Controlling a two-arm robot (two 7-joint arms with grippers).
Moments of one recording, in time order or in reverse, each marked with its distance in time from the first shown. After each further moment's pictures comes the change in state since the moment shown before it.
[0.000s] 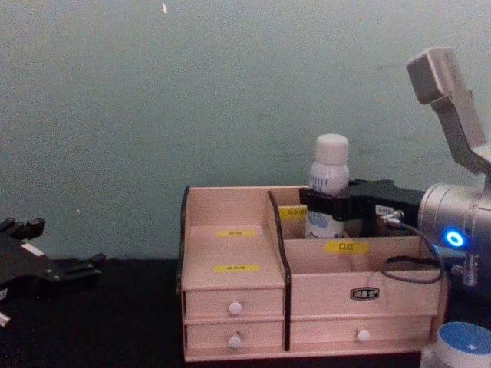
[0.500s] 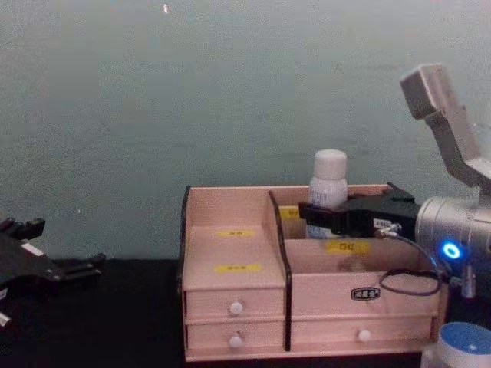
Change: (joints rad) left arm 0.000 0.000 0.000 0.000 0.000 0.000 0.000; right arm 0.010 -0.014 0.004 0.046 -0.015 0.006 0.003
